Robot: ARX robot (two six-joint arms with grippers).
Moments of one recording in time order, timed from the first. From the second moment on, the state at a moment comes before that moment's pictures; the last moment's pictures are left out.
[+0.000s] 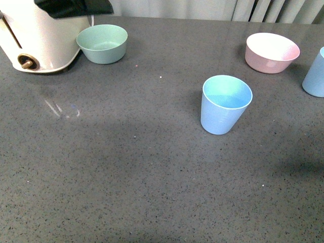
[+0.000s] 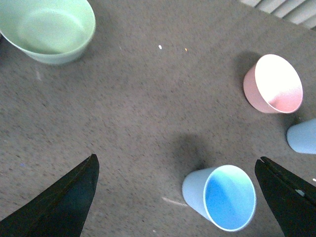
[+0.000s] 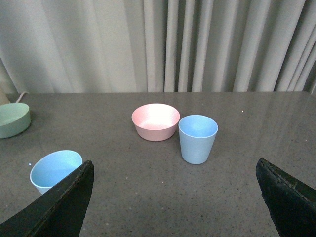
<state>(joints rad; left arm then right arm) -0.59 1.73 1.22 -0.17 -0.16 -0.61 0.00 0.00 0.02 0.00 0.00 0.00</state>
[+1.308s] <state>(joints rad) -0.01 0.67 0.02 0.65 -0.01 -0.01 0.00 0.00 0.02 0.00 0.00 0.00</state>
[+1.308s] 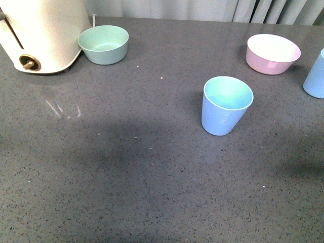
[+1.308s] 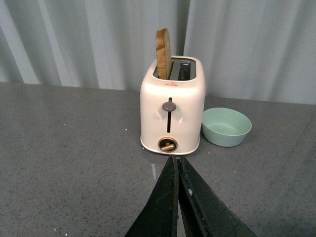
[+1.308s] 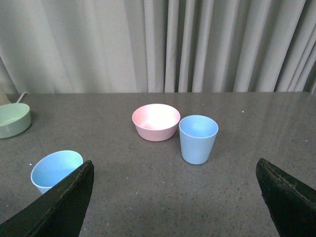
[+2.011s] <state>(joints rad) 0.00 0.30 0.02 0.30 0.00 -0.01 0.00 0.00 0.02 0.00 0.00 0.00</state>
